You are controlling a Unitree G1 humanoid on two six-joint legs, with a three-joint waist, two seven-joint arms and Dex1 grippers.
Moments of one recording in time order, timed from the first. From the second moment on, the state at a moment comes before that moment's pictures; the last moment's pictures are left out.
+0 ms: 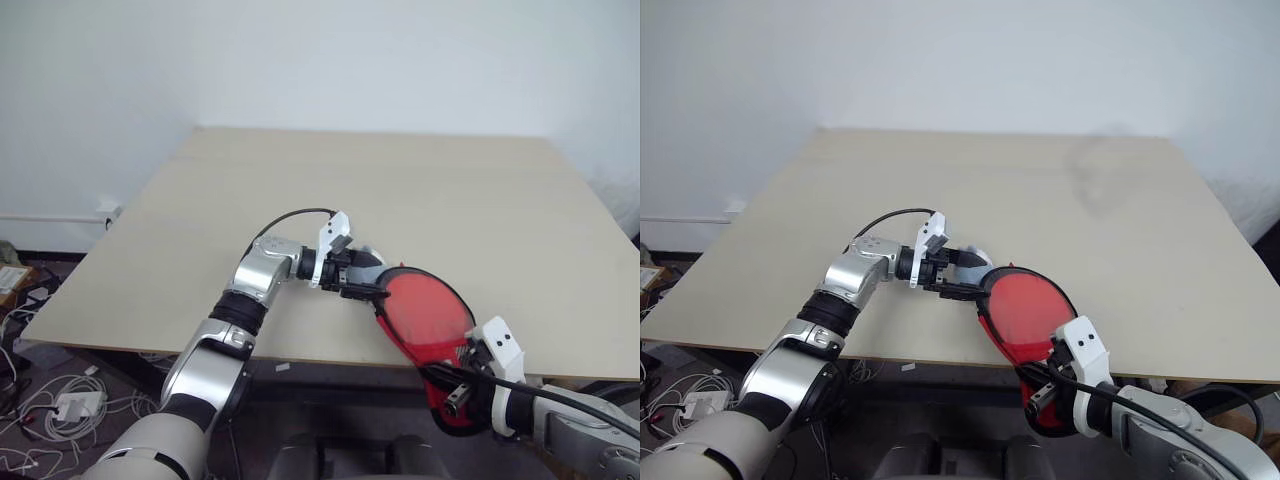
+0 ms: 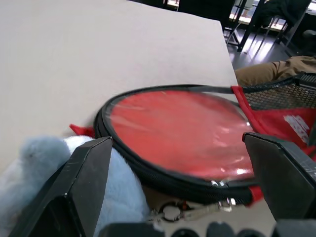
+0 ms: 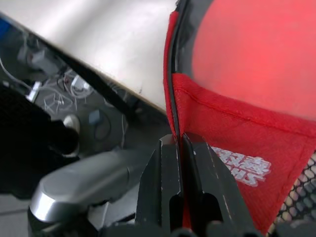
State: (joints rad) left arm -0.84 0.24 -0.24 0.65 -0.20 0.31 -1.32; right arm 0.18 -0.46 -0.19 -0.99 0.74 1.39 0.39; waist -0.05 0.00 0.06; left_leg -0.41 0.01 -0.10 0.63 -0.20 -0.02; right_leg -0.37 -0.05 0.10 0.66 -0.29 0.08
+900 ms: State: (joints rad) left arm -0.74 0.35 -0.23 0.42 -0.24 0.47 -1.34; right arm -0.12 -0.44 -0.42 -0.62 0.90 1.03 0.32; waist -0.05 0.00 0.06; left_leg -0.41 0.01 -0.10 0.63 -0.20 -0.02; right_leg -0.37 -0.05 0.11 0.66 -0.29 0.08
